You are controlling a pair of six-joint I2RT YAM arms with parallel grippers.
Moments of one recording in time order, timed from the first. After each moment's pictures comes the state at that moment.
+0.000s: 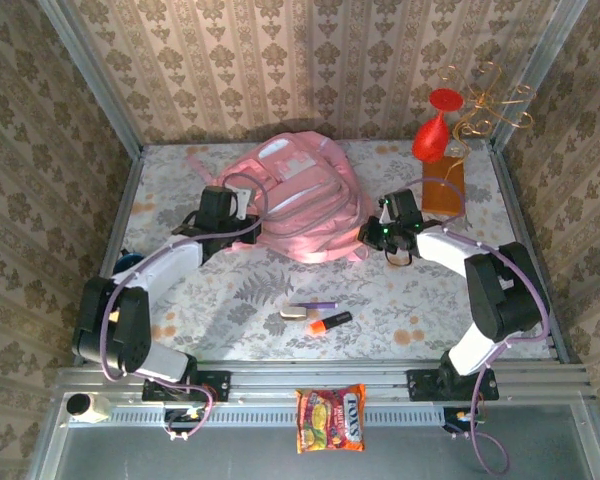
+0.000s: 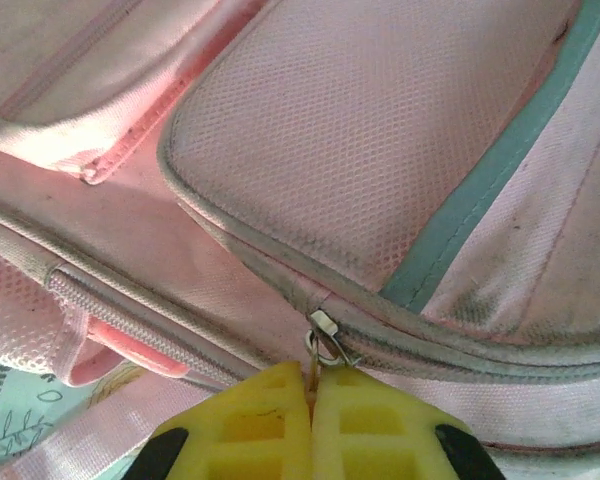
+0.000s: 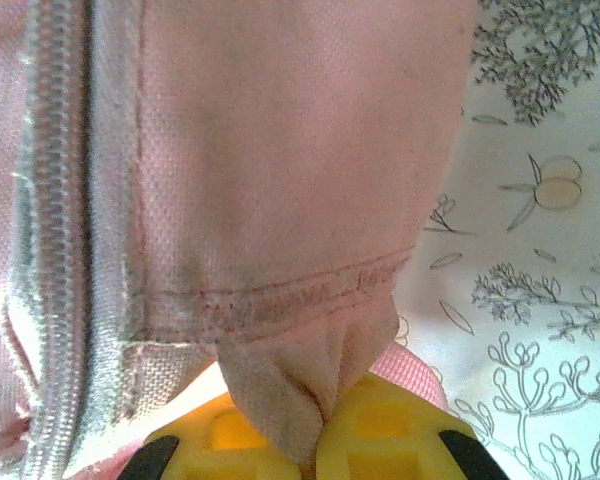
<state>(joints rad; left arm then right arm) -0.35 1.51 0.92 -0.19 0.25 -0.14 0.26 1.67 0.94 -0.18 -0.31 0.63</state>
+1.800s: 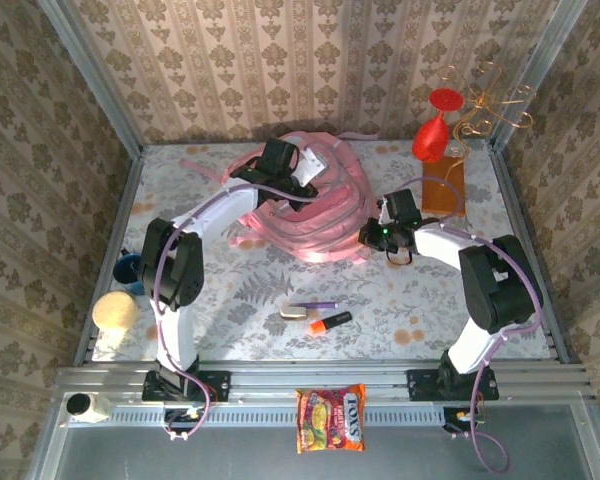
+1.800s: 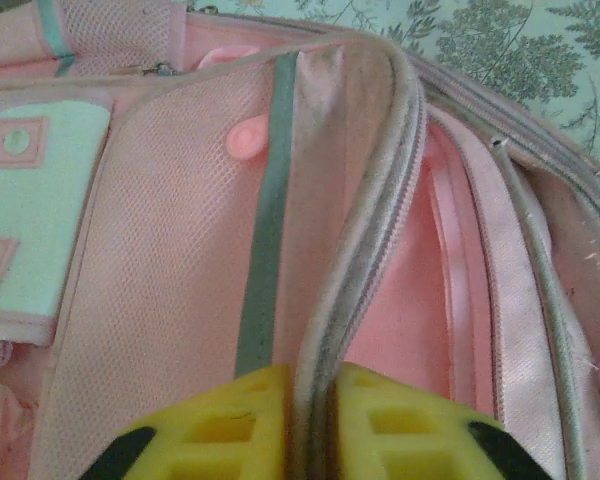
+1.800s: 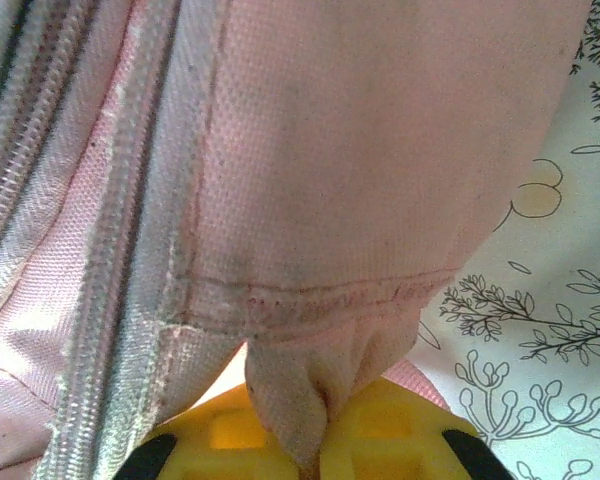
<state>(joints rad) -0.57 1.96 1.64 -0.49 0.32 0.32 0.26 1.70 0.93 -0.17 -0.32 0.58</state>
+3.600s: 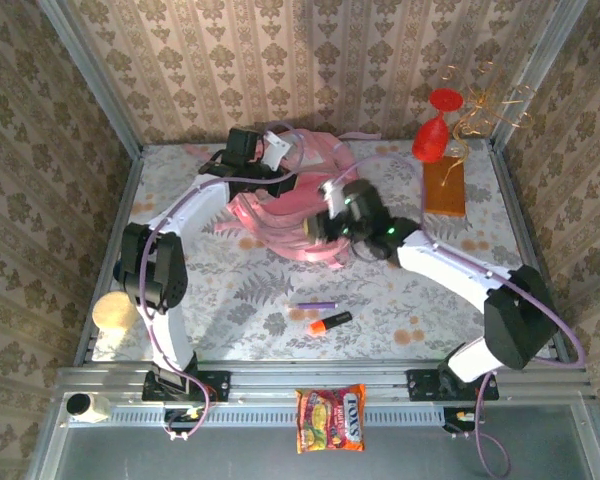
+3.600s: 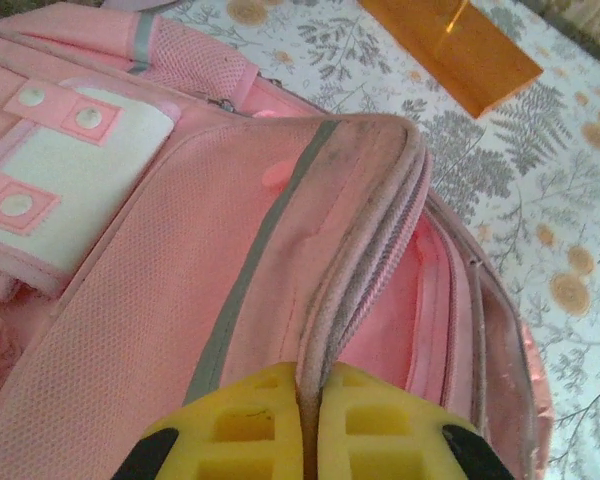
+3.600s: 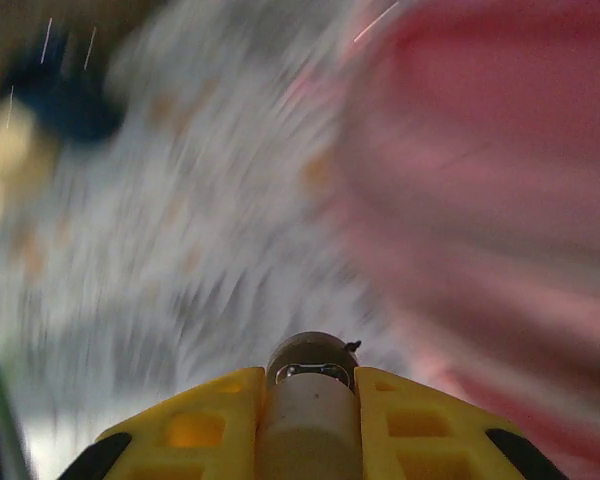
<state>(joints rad) -0.41 1.87 1.58 -0.41 0.54 0.09 0.59 1.51 1.09 -0.09 -0.21 0.34</state>
